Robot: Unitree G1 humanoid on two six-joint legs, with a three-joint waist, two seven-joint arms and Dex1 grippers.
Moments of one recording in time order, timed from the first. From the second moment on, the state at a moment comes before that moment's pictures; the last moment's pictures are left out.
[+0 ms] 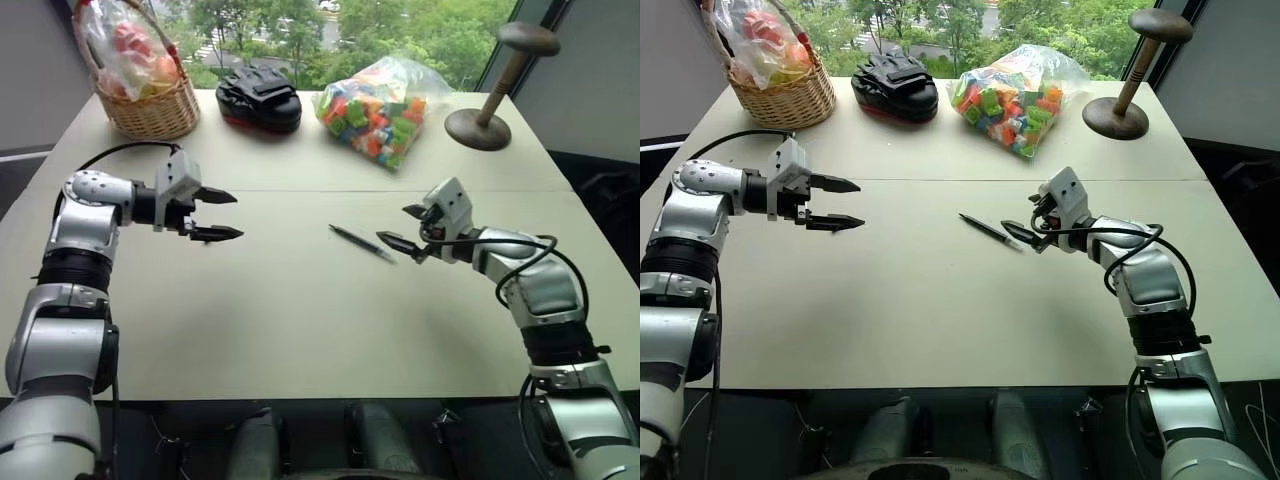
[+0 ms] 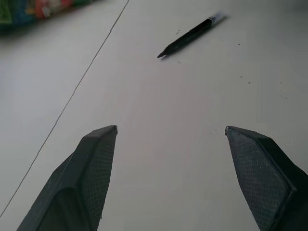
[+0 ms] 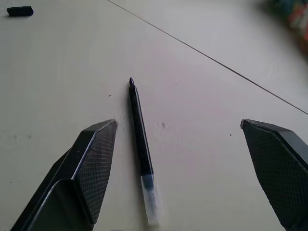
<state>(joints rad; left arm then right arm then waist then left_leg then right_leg) -0.93 0.71 -0.10 0.78 -0.14 -0.04 -1.47 -0.56 -0.49 0.15 0.10 0.23 0.55 0.73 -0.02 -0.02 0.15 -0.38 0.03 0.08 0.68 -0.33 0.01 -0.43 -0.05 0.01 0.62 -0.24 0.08</state>
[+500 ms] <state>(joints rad) -0.81 0.70 -0.08 0.68 -0.15 -0.01 -1.41 -0.74 -0.35 0.21 0.51 0.13 0.40 0.70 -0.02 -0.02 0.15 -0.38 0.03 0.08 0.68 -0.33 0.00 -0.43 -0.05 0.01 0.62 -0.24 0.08</state>
